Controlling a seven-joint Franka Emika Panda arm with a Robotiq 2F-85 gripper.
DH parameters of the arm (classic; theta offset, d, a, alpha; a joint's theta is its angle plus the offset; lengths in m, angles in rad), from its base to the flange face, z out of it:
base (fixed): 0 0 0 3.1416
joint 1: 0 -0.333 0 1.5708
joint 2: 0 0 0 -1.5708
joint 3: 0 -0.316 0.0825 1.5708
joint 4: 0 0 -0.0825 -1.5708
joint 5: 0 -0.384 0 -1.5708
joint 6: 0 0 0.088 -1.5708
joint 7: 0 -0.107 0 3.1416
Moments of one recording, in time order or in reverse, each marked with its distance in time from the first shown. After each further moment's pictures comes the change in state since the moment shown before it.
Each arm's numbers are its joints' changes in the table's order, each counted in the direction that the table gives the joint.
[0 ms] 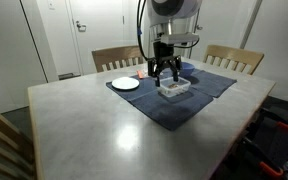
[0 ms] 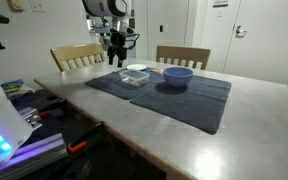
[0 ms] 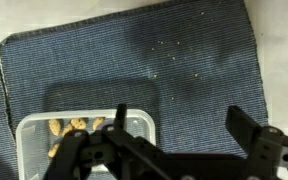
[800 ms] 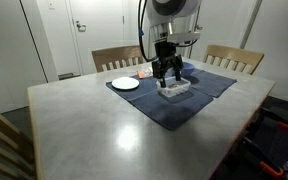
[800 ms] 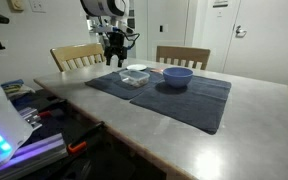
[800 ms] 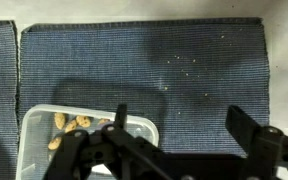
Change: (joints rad) arm -0.001 -0.009 -0.011 0.003 0.063 -0.056 0.115
